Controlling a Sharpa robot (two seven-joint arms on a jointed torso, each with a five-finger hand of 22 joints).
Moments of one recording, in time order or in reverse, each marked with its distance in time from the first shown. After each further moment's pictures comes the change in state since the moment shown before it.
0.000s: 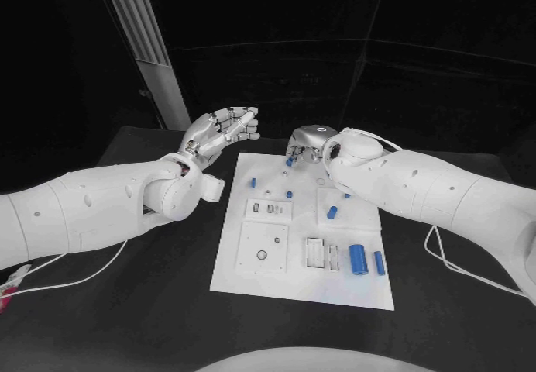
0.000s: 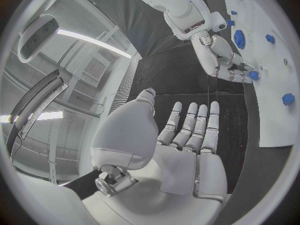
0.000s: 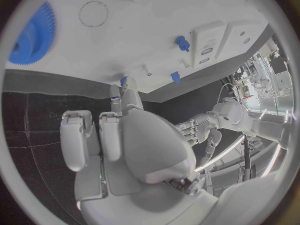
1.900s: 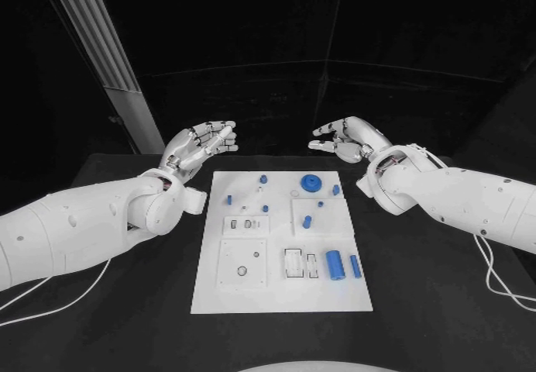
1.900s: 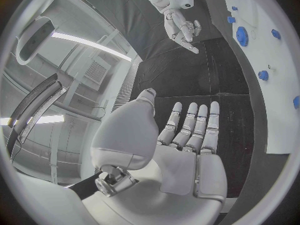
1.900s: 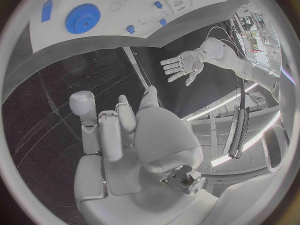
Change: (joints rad) left arm -0.012 0.049 0.000 -0.097 0.000 0.016 0.000; left_hand 0.004 0.004 0.000 0.000 0.000 -0.007 0.000 0.004 0.000 0.000 0.000 0.000 0.000 -0.004 0.004 0.000 0.000 0.000 -0.003 0.003 0.000 -0.001; right arm 0.001 -0.455 -0.002 0.441 0.492 -0.380 0.154; right_hand -0.367 -0.058 -0.001 0.120 0.016 -0.153 -0.007 -0.096 0.008 0.266 0.014 1.275 1.231 -0.005 -0.013 0.015 -0.007 0.094 -0.286 -0.007 -0.354 -0.189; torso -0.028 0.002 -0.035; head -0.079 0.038
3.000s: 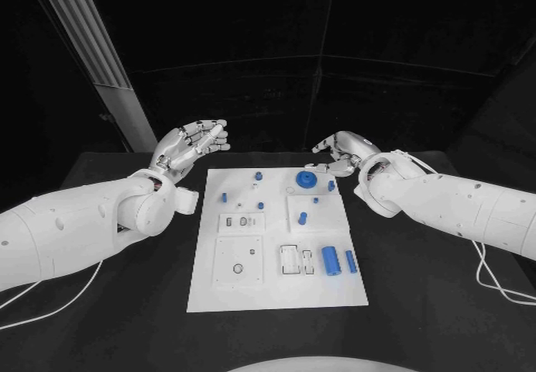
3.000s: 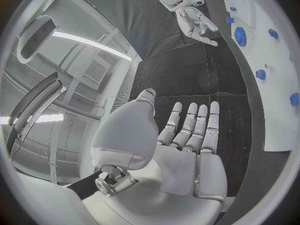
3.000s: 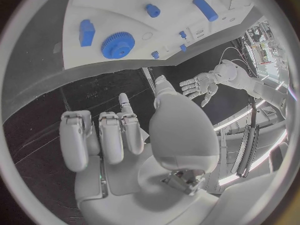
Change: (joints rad) left arm -0.004 -0.007 0.000 0.000 0.000 0.010 0.000; left_hand 0.000 0.000 -0.003 0.003 0.000 0.000 0.000 0.000 0.000 -0.007 0.000 0.000 0.000 0.000 0.000 0.000 0.000 0.000 -0.001 -0.001 0.000 -0.001; right arm -0.054 0.048 -0.002 -0.111 -0.161 0.069 -0.129; right_hand -0.209 -0.316 0.327 0.014 0.086 0.070 -0.019 0.000 0.001 0.117 -0.068 0.199 0.019 0.005 -0.016 0.006 0.007 -0.102 0.284 -0.010 0.354 0.190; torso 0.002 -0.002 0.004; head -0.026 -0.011
